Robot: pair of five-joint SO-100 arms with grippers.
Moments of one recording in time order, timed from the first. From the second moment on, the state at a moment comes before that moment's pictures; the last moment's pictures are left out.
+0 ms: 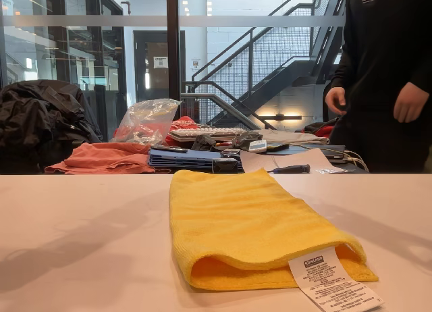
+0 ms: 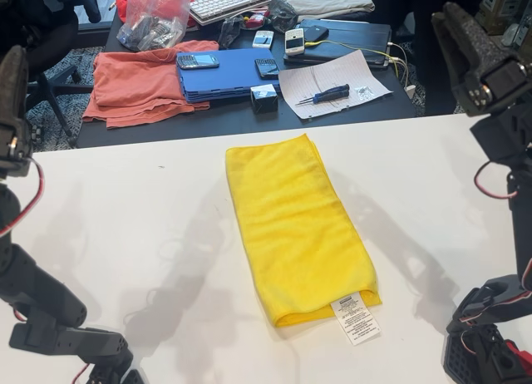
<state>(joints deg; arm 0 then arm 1) -40.2 125.2 51.7 27.8 -29.4 18.0 111.4 19.7 66.3 25.6</state>
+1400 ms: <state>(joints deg) -40.4 125.2 51.7 27.8 -29.4 18.0 111.4 19.7 66.3 25.6</state>
